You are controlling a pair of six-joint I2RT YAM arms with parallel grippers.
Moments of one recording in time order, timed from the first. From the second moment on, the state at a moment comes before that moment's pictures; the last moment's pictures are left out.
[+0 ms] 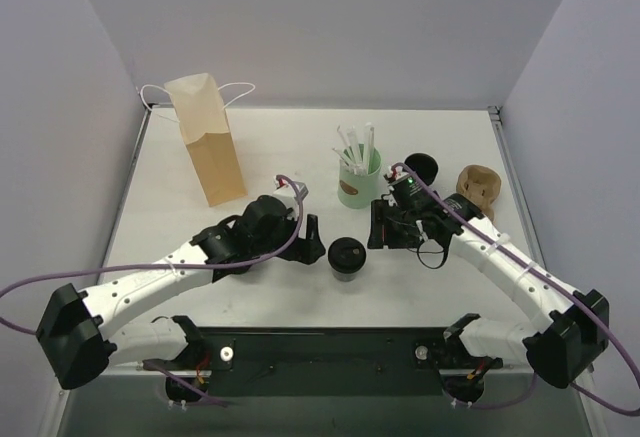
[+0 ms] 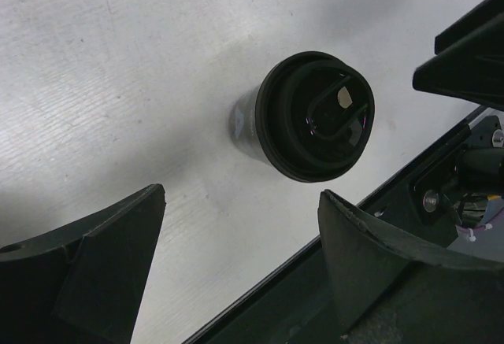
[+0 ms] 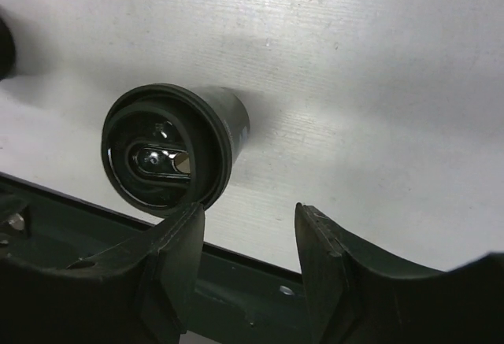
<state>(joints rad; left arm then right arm) -0.87 1.14 0.83 -0.34 0.00 -0.56 0.62 1.21 1.01 -0.85 -0.01 0.50</state>
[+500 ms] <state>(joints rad) -0.88 1.30 0.83 -0.14 0.01 -0.62 0.58 1.14 0.89 -0.70 -0.18 0.50</state>
